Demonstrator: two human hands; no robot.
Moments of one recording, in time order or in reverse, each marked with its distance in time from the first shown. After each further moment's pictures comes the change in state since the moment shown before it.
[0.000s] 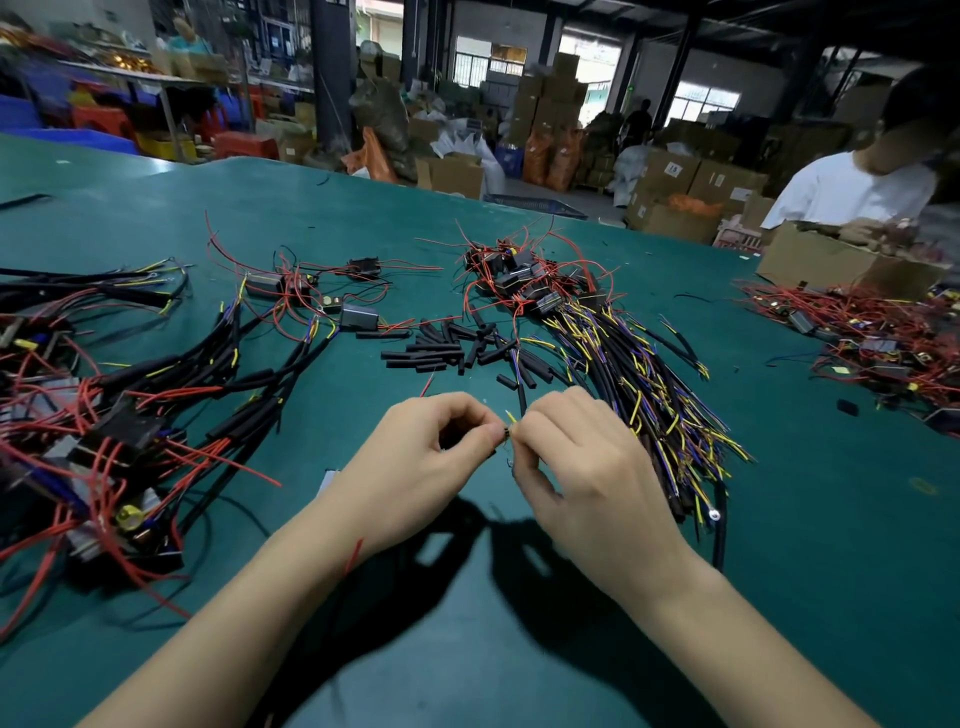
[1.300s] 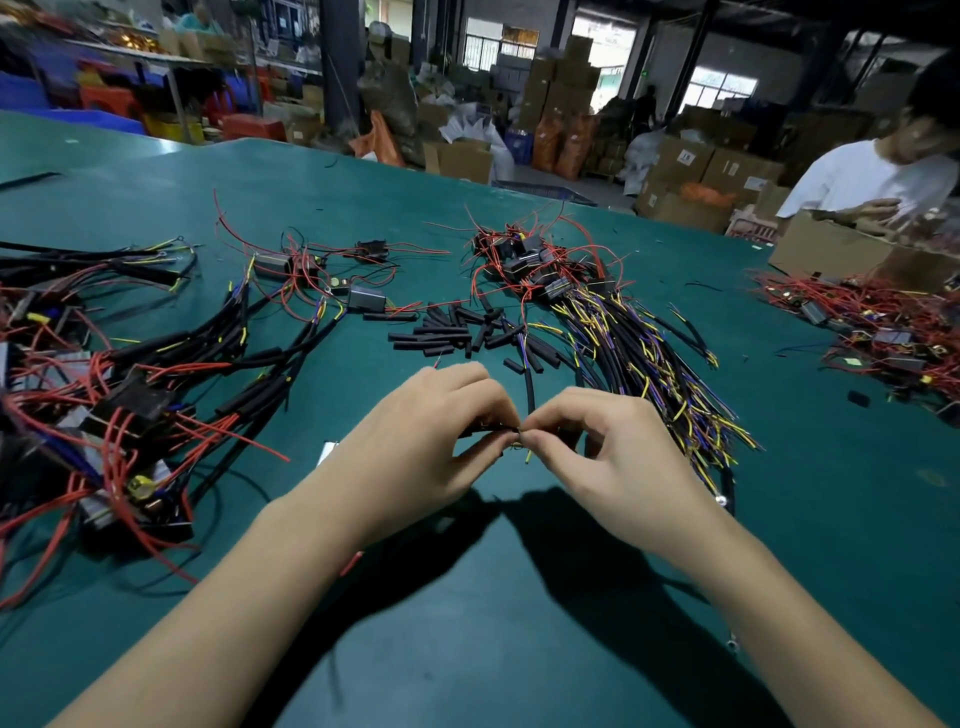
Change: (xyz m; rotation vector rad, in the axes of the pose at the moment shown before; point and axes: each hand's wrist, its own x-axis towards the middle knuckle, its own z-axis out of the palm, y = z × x) left_hand -0.002 -0.009 -0.007 0.456 -0.030 0.454; right_hand 0.001 0.014 -0.012 0.467 -0.297 0.361
